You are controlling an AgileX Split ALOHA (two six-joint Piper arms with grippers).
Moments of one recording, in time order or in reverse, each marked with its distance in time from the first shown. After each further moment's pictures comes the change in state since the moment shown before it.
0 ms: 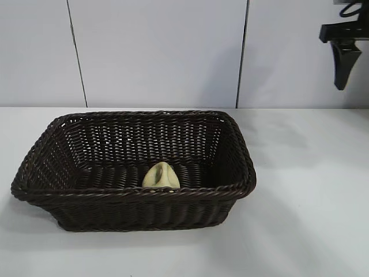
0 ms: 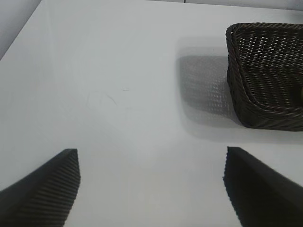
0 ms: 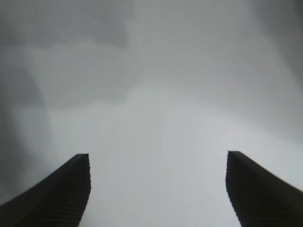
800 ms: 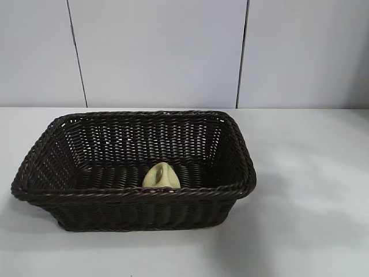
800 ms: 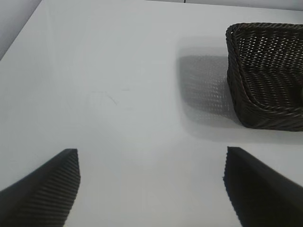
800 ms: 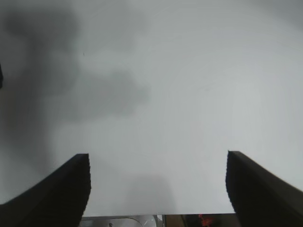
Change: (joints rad) left arm 0.000 0.000 0.000 0.000 0.000 0.000; right arm 0.000 -0.951 0.716 0.032 -0.007 -0.072
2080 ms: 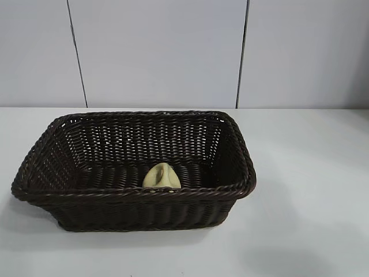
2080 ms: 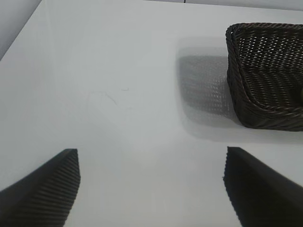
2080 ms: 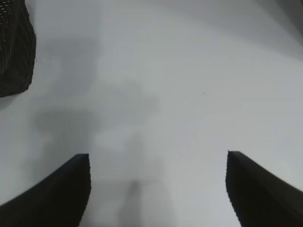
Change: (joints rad) left arm 0.000 0.000 0.000 0.000 0.000 0.000; right arm 0.013 -0.671 0.346 0.003 -0.106 0.000
